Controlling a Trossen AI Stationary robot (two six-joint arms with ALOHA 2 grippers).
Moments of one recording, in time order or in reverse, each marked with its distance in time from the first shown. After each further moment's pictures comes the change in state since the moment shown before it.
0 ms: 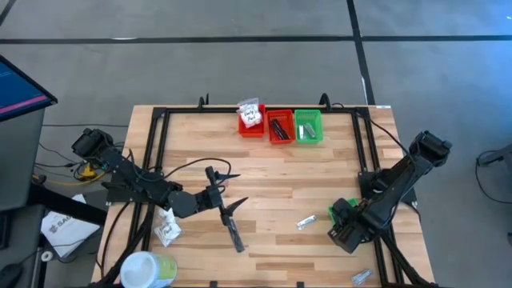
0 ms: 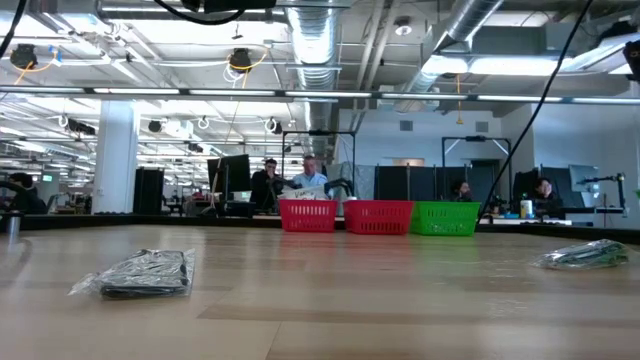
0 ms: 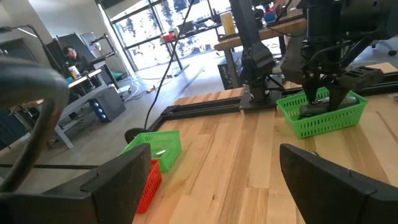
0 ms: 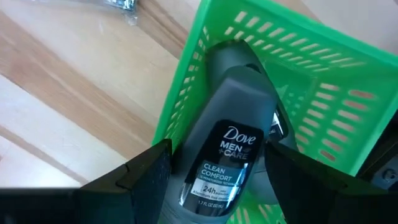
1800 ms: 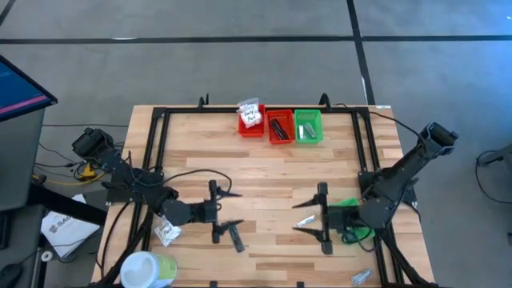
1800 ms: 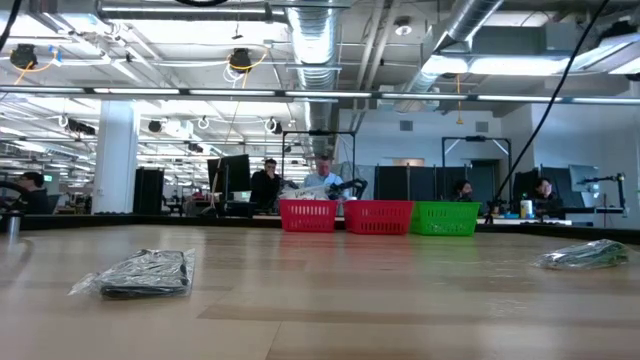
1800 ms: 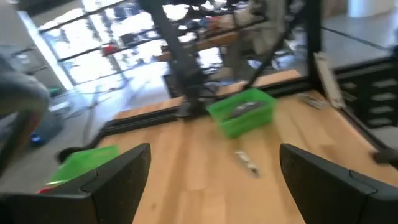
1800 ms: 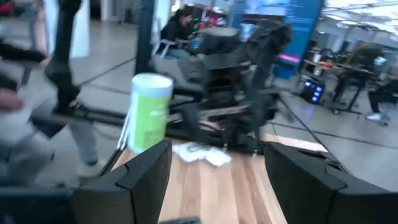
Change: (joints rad) left arm -0.085 -0.005 0.000 -0.023 0.169 -0.022; right arm -0.095 -0.192 0.001 1.345 0.654 -1.849
